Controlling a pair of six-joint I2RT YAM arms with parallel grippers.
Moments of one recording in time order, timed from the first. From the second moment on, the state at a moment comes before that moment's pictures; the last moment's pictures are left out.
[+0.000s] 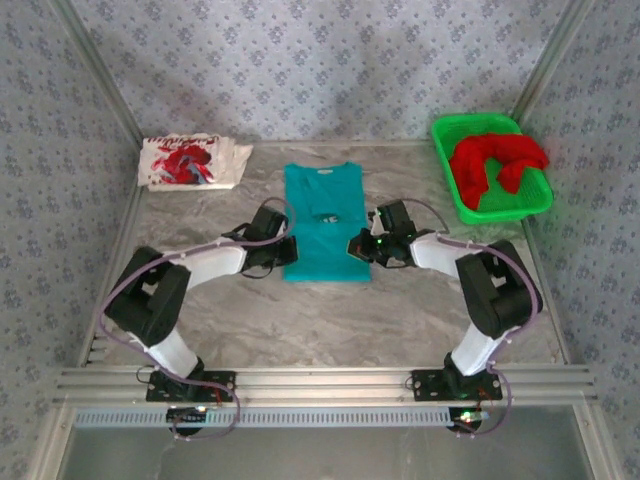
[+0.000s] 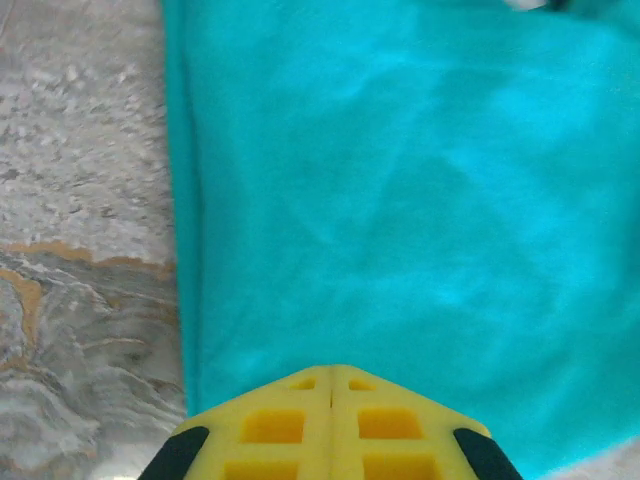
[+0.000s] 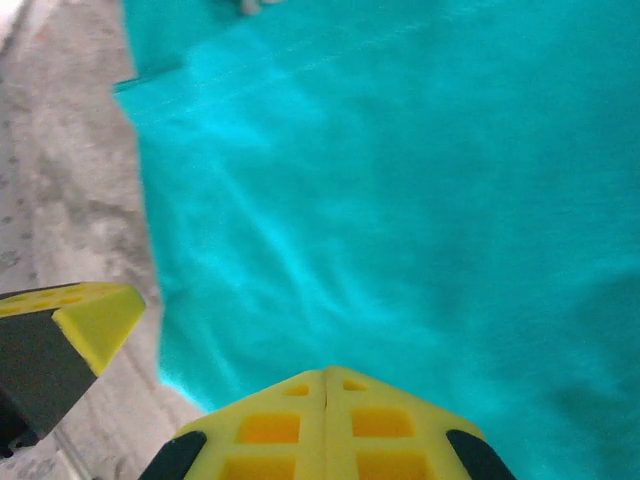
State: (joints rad) left arm -0.58 1.62 0.89 -0.19 0.14 -0.65; right arm 0.43 1.66 0.86 -0.06 -0.49 0.75
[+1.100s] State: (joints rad) left arm -0.55 1.34 0.62 -0.22 0.21 -0.78; right arm 0.46 1.66 0.77 -0.11 -0.52 0.66
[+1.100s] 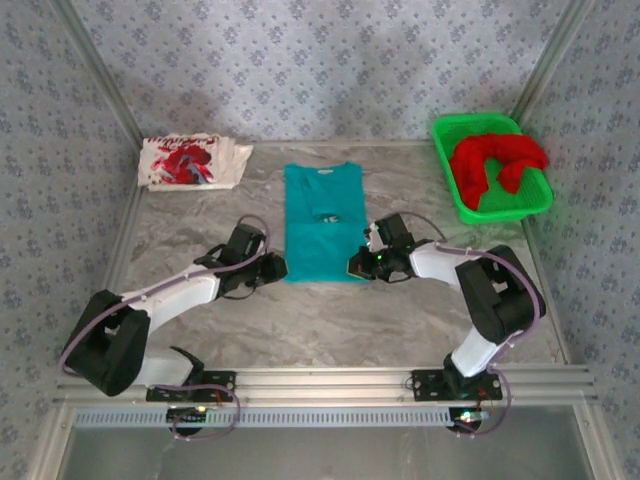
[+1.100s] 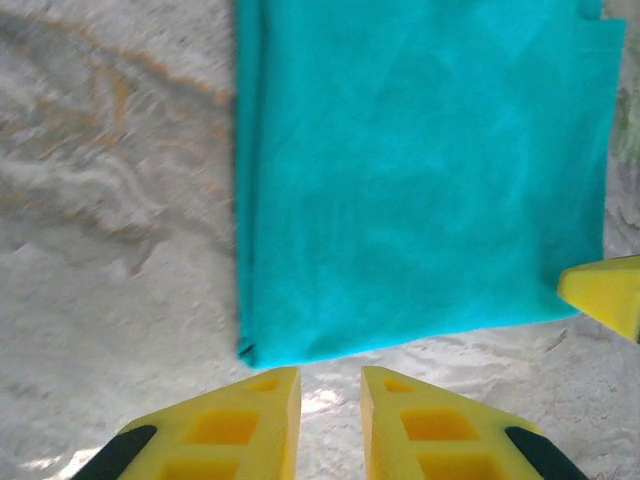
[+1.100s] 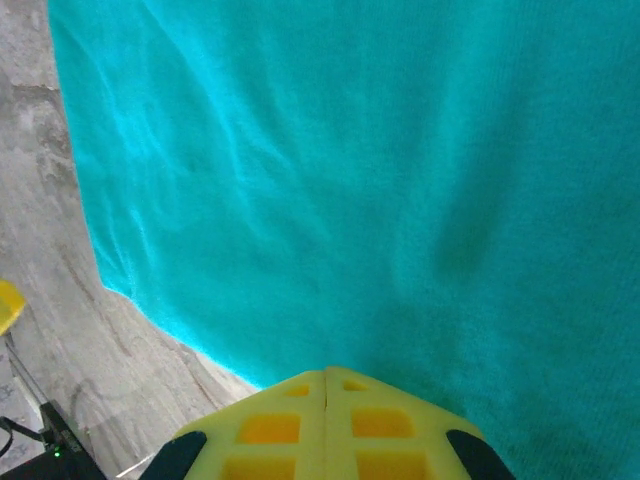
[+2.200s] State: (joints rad) left arm -0.53 1.52 0.72 -0.22 0.29 -0.81; right arm 0.40 1.70 0.67 0.10 -0.61 0.68
